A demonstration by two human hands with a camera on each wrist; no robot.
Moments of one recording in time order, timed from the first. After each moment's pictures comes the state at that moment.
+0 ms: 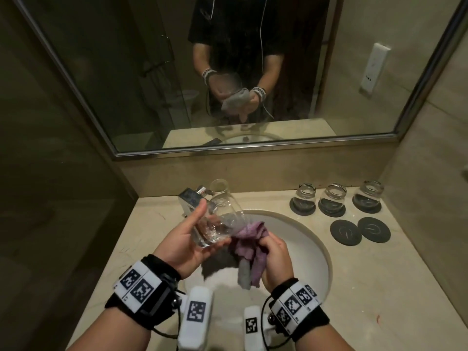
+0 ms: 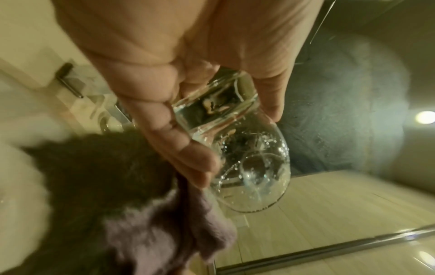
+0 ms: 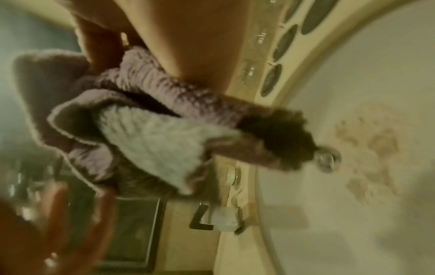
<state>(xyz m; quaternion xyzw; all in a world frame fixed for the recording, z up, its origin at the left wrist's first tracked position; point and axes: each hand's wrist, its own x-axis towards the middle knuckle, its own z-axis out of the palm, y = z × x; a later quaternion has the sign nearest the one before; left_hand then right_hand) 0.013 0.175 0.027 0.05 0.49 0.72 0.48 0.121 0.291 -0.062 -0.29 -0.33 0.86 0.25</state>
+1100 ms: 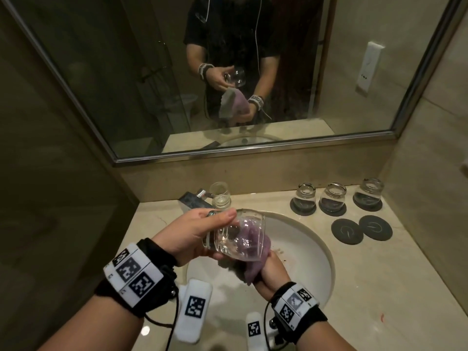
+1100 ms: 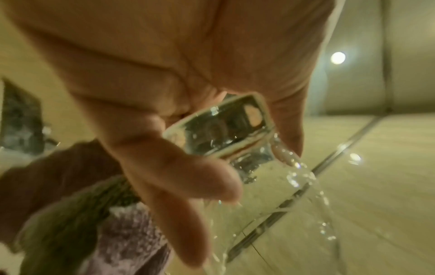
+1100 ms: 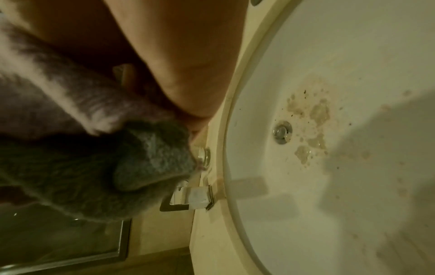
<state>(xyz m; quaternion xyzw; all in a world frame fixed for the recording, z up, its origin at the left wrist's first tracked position) 0.015 0.182 0.070 0.23 0.65 0.52 0.50 0.112 0.297 -0.116 -0.27 -0.39 0.88 0.11</state>
